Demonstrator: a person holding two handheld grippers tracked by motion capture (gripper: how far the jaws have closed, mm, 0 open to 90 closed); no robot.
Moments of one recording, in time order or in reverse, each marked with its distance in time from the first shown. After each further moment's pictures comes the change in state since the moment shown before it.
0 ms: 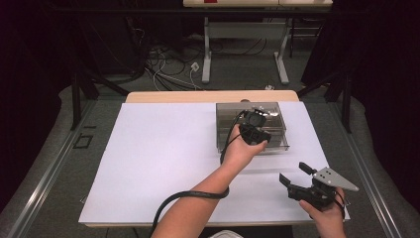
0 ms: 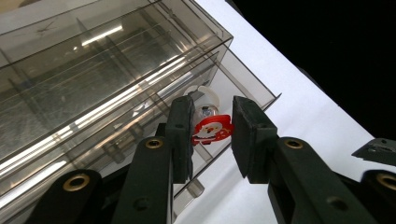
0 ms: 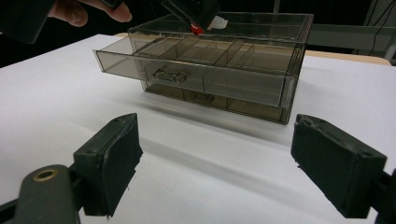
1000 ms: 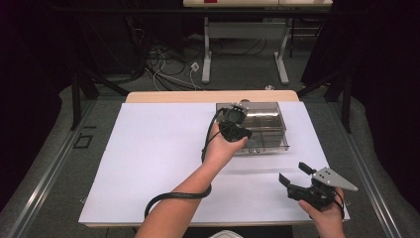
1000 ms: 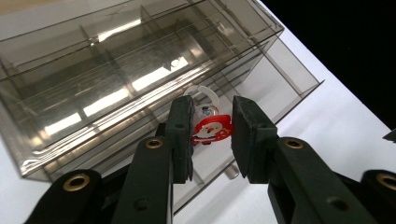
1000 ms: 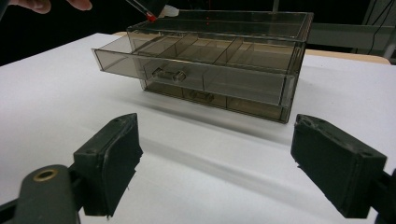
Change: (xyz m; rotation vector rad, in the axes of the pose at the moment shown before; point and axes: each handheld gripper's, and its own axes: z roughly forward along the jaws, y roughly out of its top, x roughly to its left) left arm 0.037 -0.013 -0.031 -0.007 0.049 -0.065; right arm 0.001 0.000 0.001 0.010 -0.002 0.001
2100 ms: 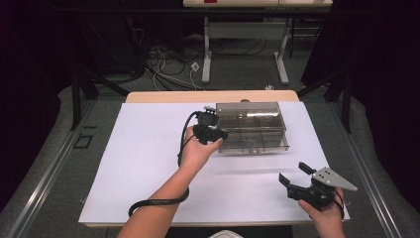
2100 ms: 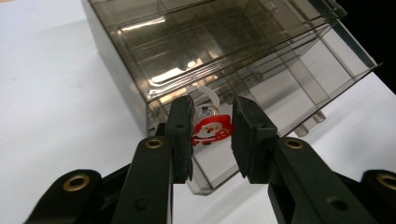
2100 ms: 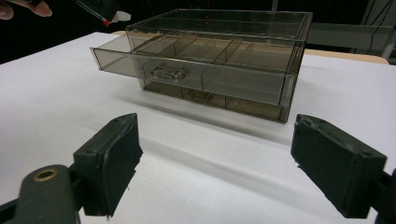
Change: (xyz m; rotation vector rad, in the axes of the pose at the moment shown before) left arm 0.050 -0.030 -0.033 -0.014 0.060 -0.075; right arm 0.000 0.000 0.001 0.000 -0.005 -0.009
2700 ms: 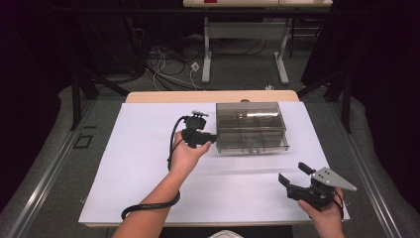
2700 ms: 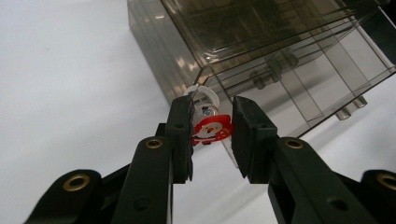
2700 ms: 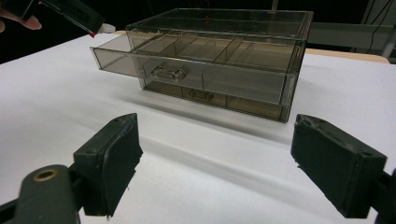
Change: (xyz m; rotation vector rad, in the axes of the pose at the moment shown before) left arm 0.029 -0.020 -0.006 0.005 0.023 -0.058; right arm 0.002 0.000 0.000 0.004 -0.002 0.012
